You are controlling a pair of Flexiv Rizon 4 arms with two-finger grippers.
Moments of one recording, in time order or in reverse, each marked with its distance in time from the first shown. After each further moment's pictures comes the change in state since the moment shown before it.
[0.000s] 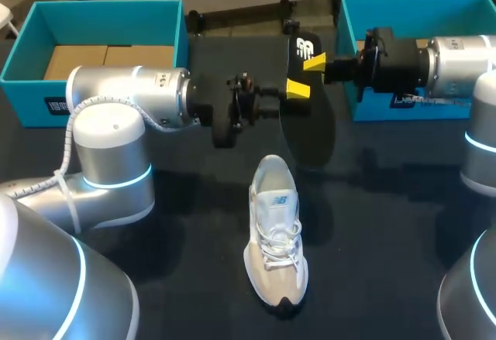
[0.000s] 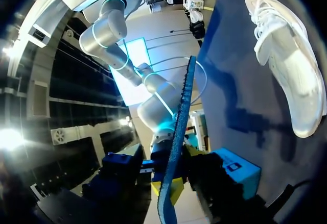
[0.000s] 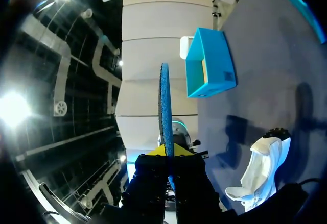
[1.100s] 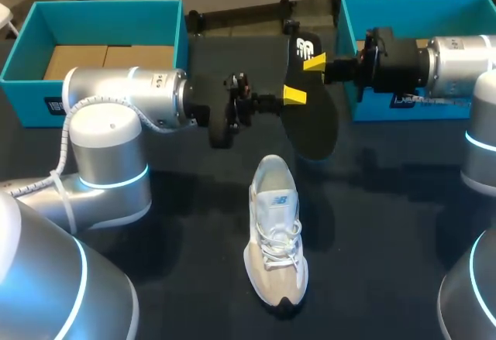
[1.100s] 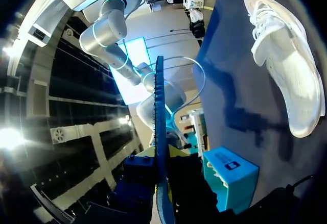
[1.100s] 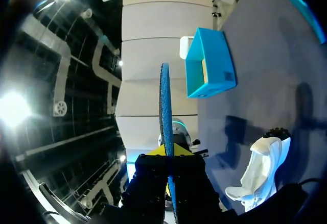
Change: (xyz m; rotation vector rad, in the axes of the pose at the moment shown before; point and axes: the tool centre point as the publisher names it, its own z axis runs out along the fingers) left arm 0.002 0.002 -0.006 -0.014 0.005 -0.006; right arm 0.000 0.000 0.000 -0.001 -0.001 0.000
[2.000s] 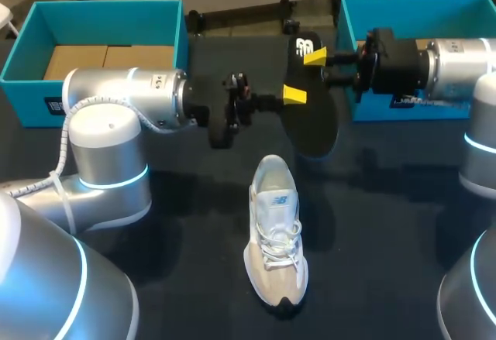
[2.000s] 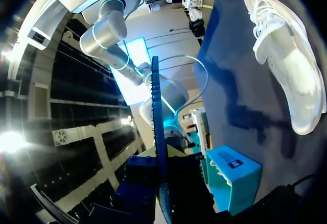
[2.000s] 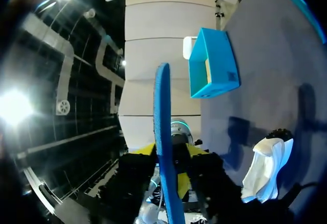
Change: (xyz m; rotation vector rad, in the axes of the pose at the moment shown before) left arm -0.005 0.000 -0.002 -0.008 -0.012 0.023; right arm 0.002 -0.002 0.000 -0.003 0.033 -0.015
